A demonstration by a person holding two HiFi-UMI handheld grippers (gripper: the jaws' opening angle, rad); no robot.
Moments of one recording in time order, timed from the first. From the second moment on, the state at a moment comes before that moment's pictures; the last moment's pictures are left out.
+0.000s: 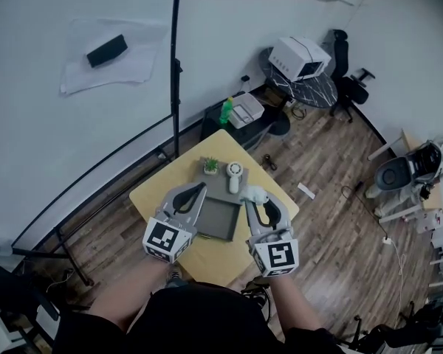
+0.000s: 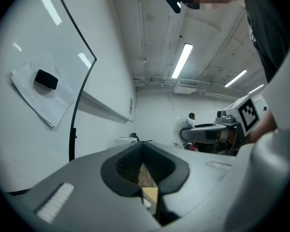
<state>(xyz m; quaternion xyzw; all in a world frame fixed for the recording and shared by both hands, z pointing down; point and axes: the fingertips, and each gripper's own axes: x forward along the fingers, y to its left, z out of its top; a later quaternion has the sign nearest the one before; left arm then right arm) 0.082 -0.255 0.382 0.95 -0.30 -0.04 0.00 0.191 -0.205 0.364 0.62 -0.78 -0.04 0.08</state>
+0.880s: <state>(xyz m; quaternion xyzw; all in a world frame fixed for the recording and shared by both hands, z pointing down) 0.084 -0.242 0.377 0.95 -0.30 -0.04 0.00 0.205 -0.181 0.370 0.65 -0.76 -0.05 0.01</state>
